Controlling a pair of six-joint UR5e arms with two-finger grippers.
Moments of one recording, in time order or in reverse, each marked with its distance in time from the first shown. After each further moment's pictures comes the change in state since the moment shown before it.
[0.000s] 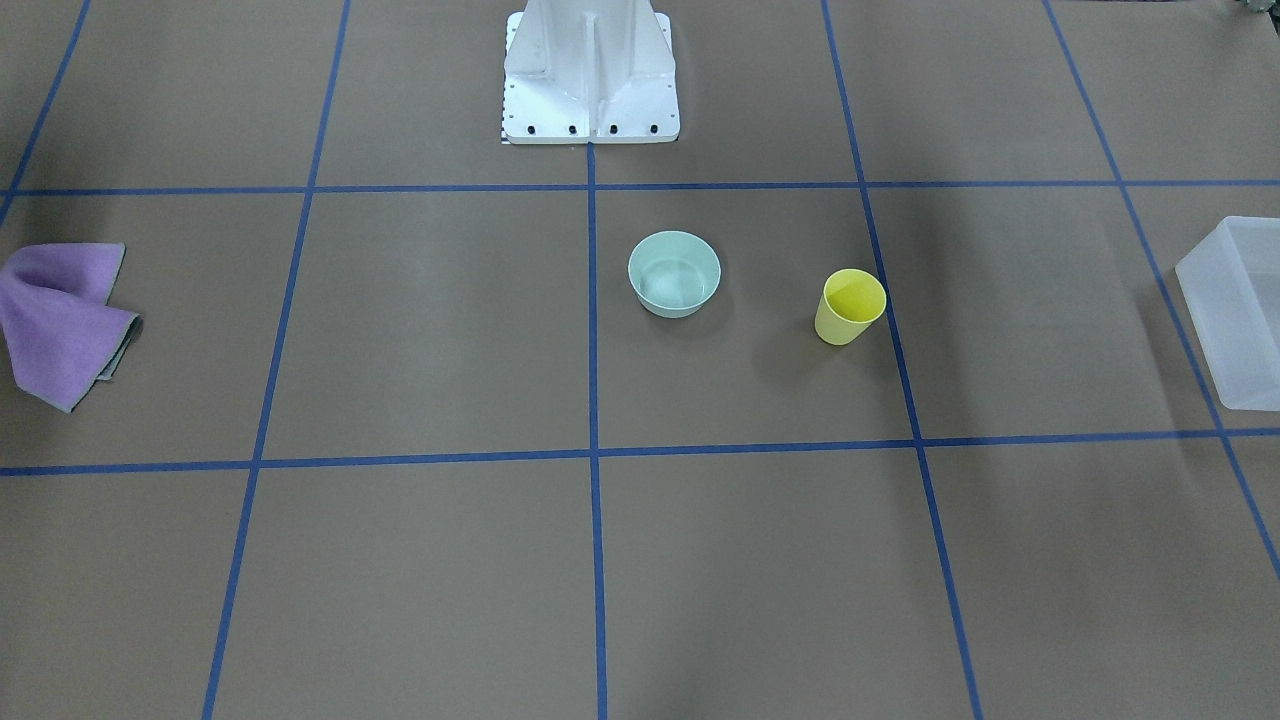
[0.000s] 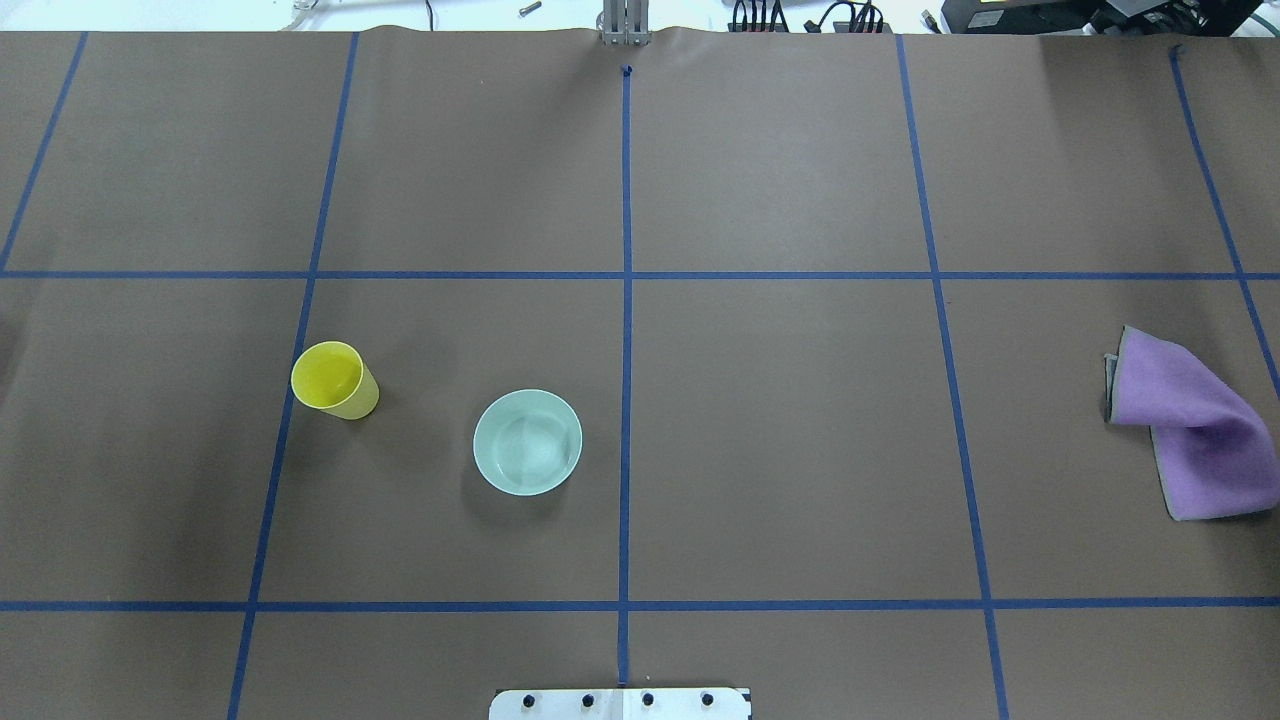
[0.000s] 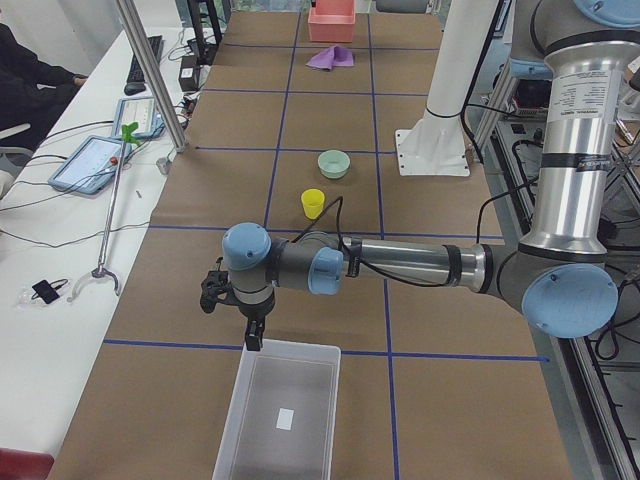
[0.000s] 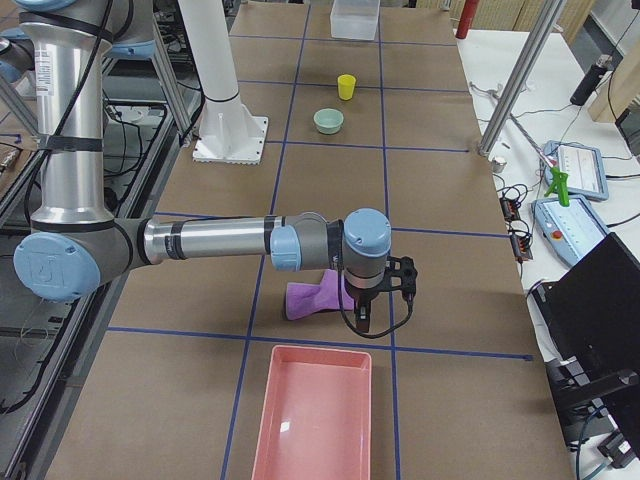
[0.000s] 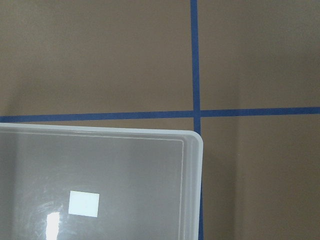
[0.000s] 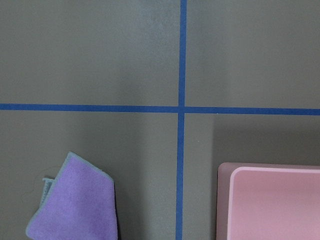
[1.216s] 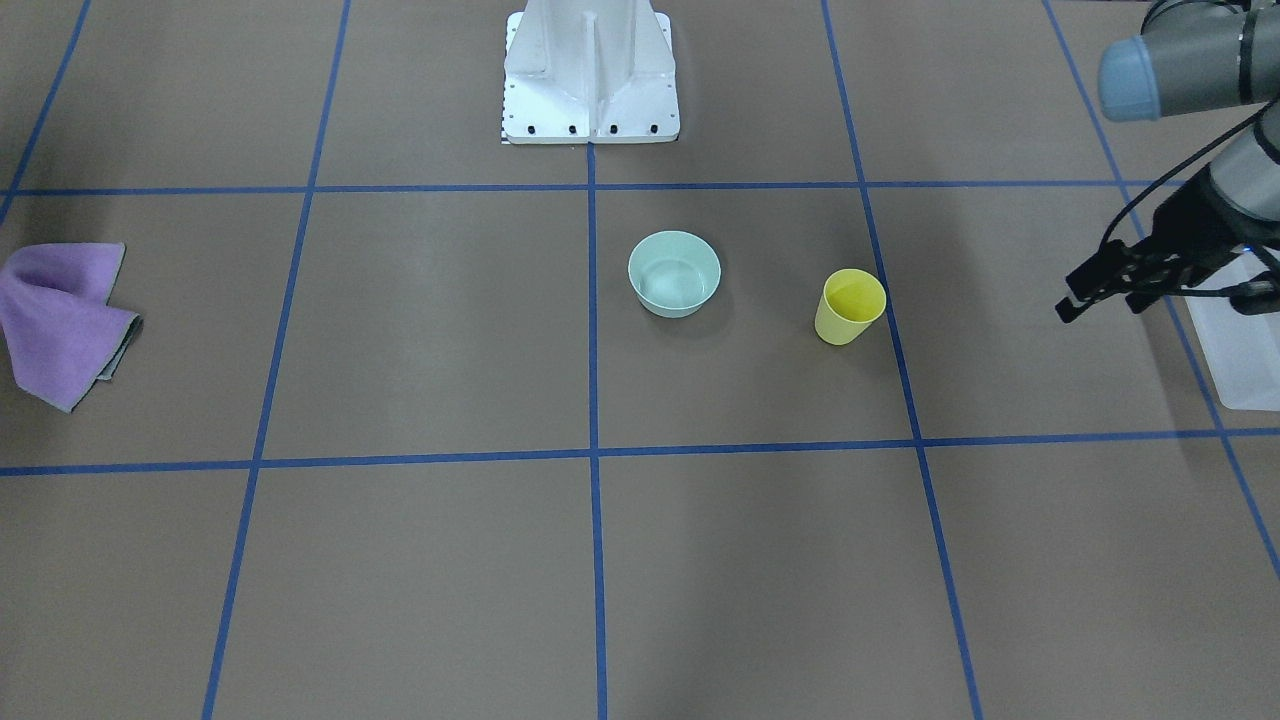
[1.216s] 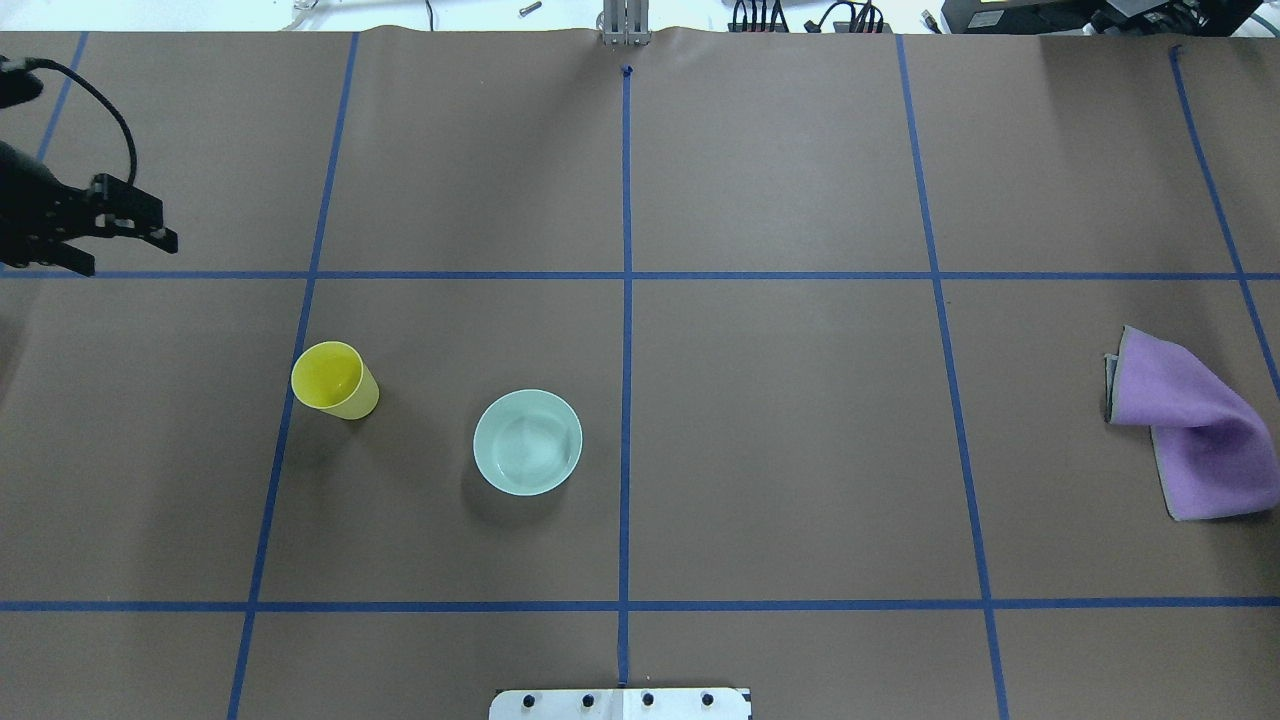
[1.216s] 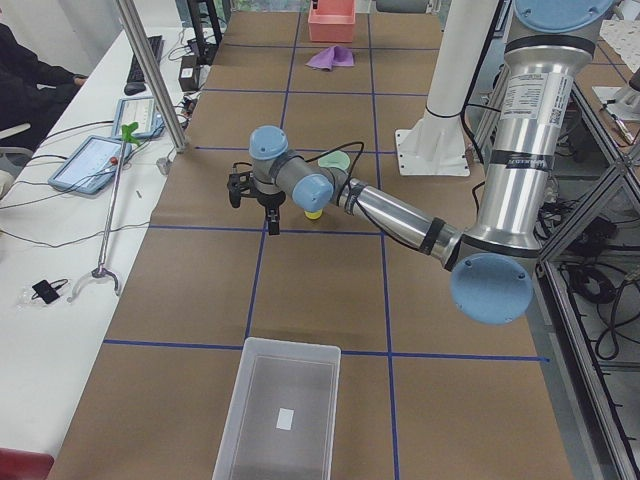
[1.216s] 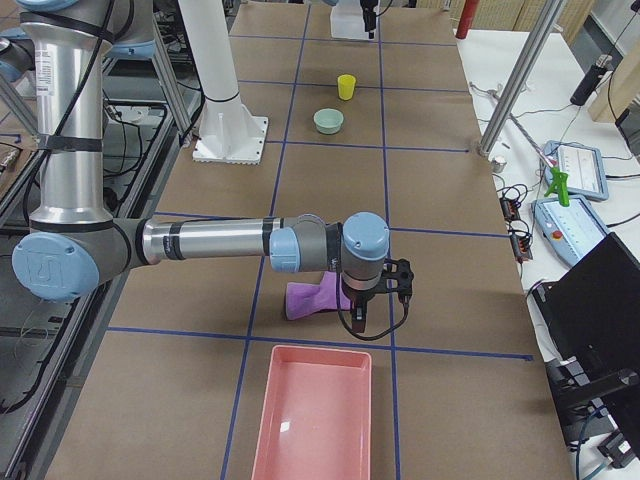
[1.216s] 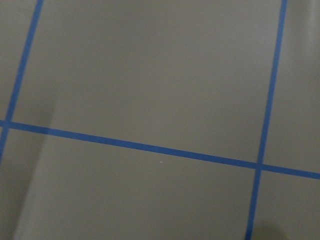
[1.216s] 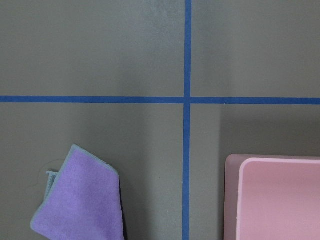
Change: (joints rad) left arm 0.468 -0.080 -0.253 -0.242 0.030 -0.908; right arm -0.015 -0.007 -0.002 -0.008 0.022 0.006
